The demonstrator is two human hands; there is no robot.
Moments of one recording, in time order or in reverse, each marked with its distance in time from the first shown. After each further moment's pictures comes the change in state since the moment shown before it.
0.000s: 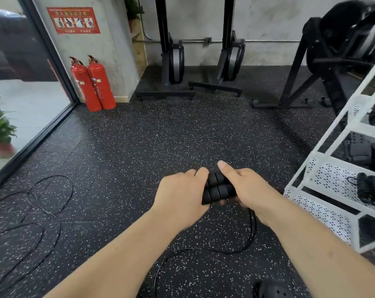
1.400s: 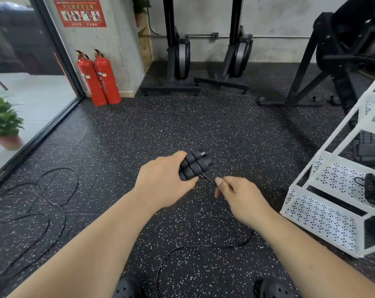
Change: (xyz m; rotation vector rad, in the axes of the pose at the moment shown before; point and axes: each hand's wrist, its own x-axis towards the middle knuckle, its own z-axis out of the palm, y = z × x) left_hand 0.004 -0.050 -0.008 -0.248 -0.025 -0.231; right_hand 0.012 0.038 0.023 -0.419 0.098 -0.231
